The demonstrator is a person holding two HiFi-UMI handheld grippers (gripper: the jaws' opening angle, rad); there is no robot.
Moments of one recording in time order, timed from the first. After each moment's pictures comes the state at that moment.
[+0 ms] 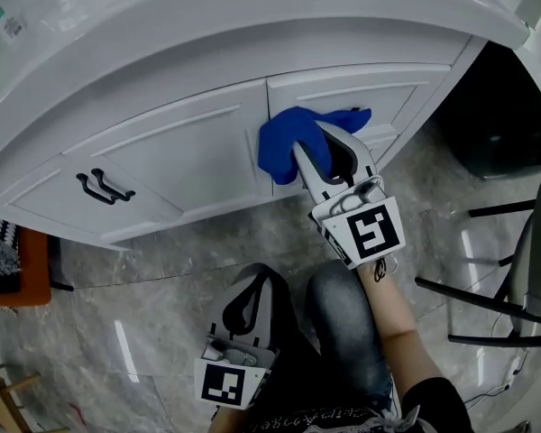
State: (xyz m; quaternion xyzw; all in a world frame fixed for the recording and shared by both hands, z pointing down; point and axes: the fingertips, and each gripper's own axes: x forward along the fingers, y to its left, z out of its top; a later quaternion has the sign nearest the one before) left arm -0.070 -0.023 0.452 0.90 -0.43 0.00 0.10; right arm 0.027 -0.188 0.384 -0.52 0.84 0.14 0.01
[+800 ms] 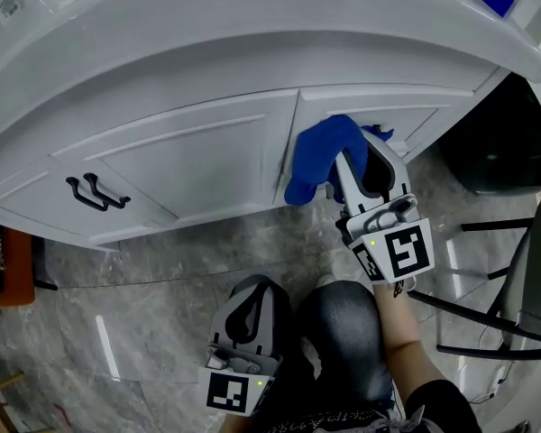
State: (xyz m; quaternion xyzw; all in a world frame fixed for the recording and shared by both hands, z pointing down) left arm -0.081 -0.042 0.476 0.88 -0.45 -0.03 0.14; right arm 0.054 -0.194 0.376 -0.55 0.82 0.15 0.03
